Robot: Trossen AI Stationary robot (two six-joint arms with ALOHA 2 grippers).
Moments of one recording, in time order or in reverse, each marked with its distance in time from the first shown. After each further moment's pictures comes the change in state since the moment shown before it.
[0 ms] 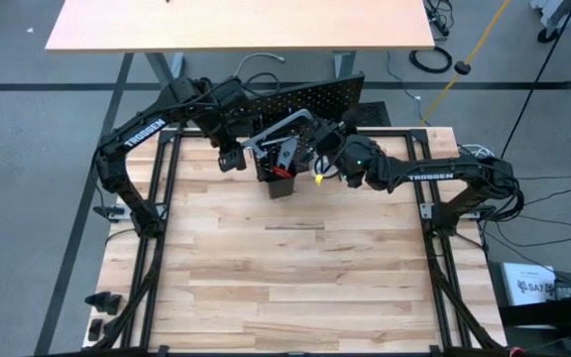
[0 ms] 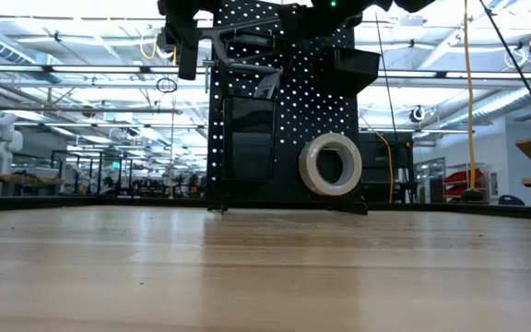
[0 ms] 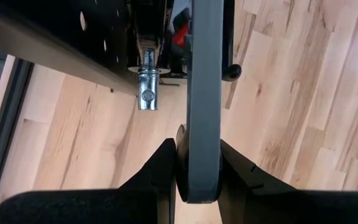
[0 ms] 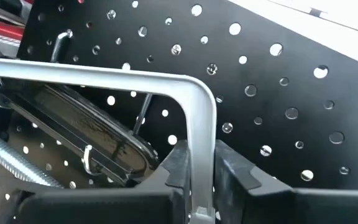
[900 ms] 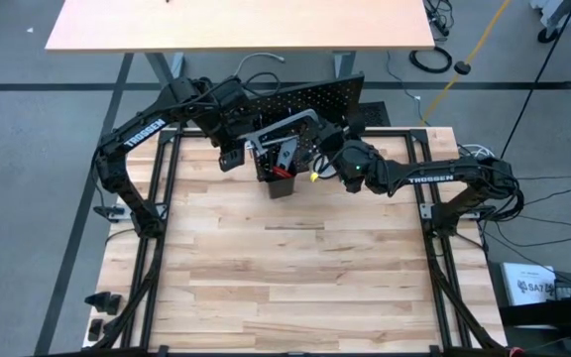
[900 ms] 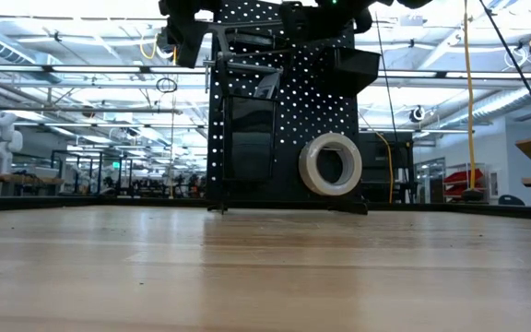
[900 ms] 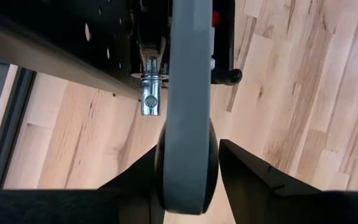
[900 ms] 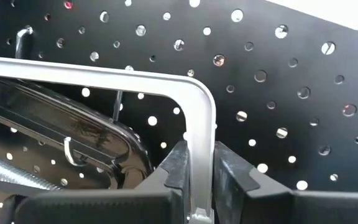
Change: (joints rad) left arm 0.000 0.000 0.002 0.009 -0.003 0.006; right arm 0.024 0.000 -0.001 -0.029 0.157 0.158
